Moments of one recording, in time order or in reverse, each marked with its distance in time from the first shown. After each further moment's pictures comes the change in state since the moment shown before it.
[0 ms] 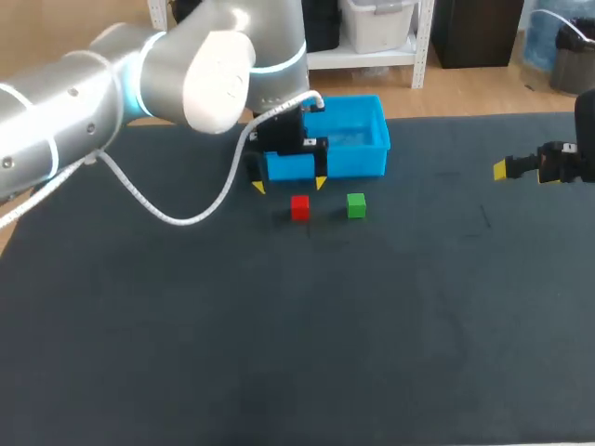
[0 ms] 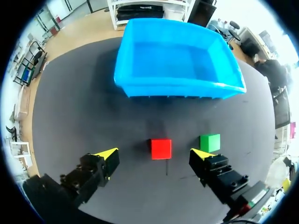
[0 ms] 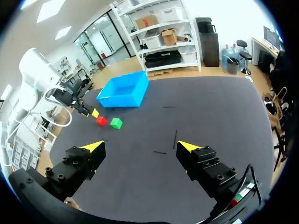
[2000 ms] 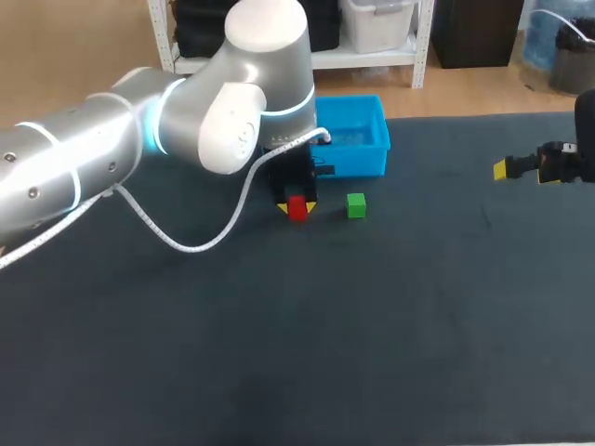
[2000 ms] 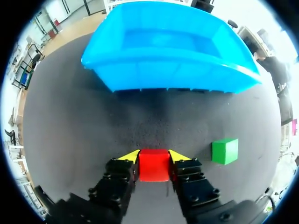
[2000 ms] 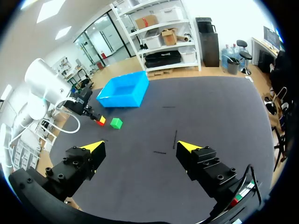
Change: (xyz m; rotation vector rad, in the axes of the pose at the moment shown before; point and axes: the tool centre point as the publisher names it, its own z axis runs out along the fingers) left arm -0.001 -0.005 0.054 0.001 -0.037 0.032; right arm 0.000 0.000 0.000 0.000 0.000 0.000
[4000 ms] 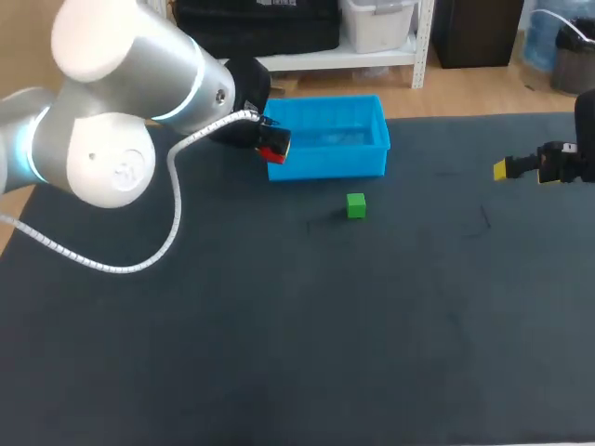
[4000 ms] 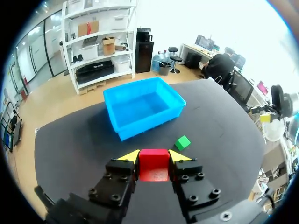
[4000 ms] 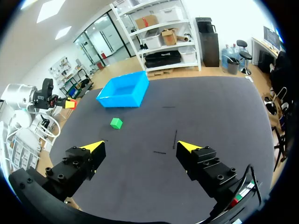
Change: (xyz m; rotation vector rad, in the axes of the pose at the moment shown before) left arm -0.004 0.022 -0.145 0.251 -0.453 0.410; right arm 0.000 0.000 0.000 0.000 0.000 0.000
